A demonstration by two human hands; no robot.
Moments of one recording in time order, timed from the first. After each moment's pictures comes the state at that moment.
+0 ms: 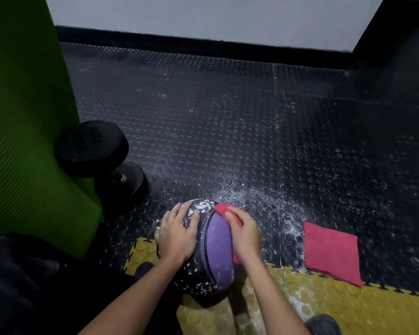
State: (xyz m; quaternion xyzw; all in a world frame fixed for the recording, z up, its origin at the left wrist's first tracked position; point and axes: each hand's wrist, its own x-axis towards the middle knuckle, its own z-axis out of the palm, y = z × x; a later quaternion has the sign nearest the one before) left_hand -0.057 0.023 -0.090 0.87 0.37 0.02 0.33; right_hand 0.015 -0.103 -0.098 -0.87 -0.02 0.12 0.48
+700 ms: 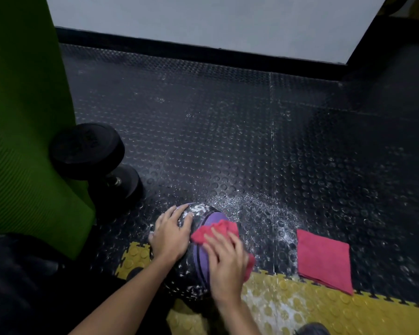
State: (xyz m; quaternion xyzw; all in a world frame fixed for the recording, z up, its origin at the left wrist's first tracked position) left_hand -0.048 0.029 -0.086 0.85 0.40 0.02 0.35; right_hand -0.046 -0.101 -0.101 -0.90 -0.17 -0.06 0.40
